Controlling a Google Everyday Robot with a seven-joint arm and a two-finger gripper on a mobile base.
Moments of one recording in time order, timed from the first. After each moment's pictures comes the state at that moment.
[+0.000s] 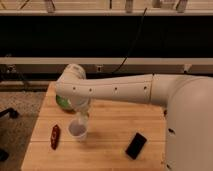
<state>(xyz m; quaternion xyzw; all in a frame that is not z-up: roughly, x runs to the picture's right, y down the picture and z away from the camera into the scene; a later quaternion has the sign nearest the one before) -0.103 0.123 0.715 -0.26 -0.16 -0.58 0.75</state>
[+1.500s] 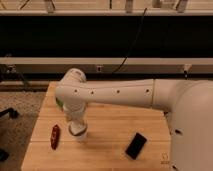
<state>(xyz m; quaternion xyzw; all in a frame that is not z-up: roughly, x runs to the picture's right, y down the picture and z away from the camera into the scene) -0.137 0.157 0.701 -0.23 -0.26 -0.58 0.73</state>
